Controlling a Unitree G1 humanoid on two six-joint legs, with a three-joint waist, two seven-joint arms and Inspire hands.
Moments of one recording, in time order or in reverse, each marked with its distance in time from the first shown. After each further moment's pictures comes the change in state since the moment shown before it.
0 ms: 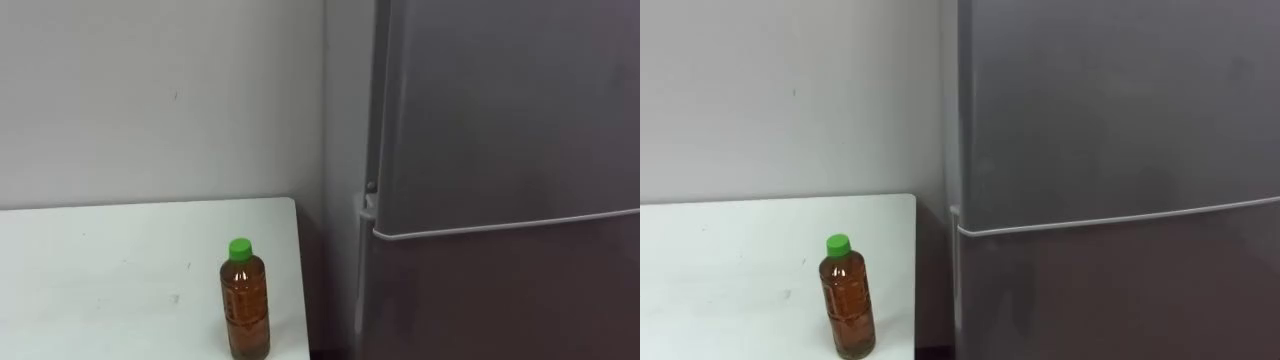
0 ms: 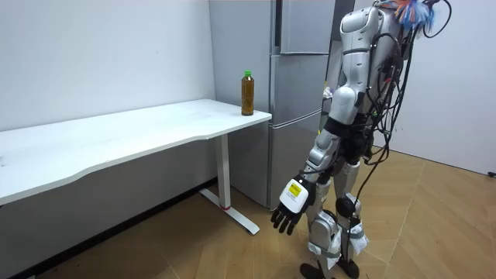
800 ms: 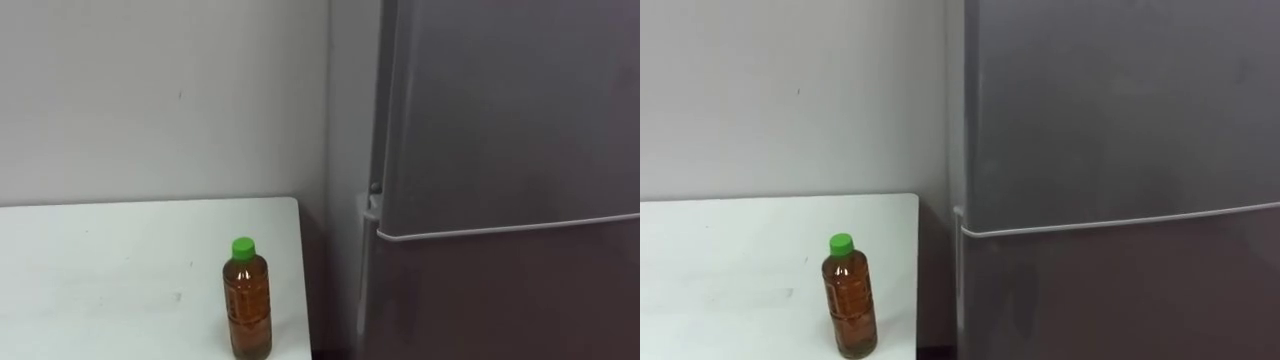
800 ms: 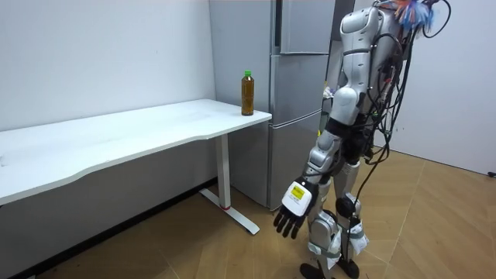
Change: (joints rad) left arm 0.001 -0.003 0.060 0.004 -0.040 0.010 -0.001; right arm -0.001 0.000 0.000 0.001 -0.002 0.012 0.016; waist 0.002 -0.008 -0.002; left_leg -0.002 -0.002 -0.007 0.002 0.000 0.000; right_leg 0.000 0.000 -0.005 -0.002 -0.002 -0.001
